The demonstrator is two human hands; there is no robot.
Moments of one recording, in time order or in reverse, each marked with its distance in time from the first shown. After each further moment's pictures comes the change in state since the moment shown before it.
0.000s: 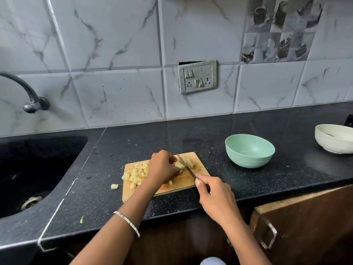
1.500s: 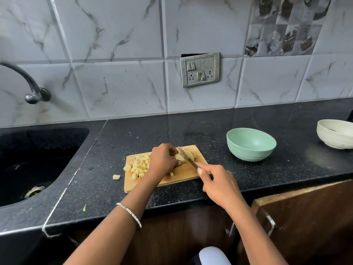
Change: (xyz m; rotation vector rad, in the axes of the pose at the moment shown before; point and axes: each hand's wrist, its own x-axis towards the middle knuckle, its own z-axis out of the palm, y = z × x) left_hand -0.005 0.000 0.004 -0.114 0.035 -0.040; right_hand 0.012 0.001 -0.011 -0.012 -0.047 -0.014
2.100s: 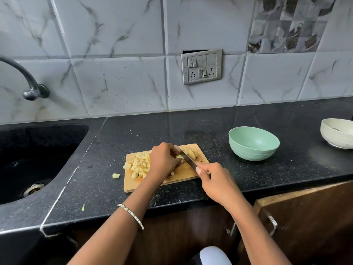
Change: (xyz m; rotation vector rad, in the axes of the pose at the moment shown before) left_hand -0.005 -0.001 0.001 -0.012 0.063 0.016; right_hand 0.005 -0.013 0.000 -0.072 -0.077 0.024
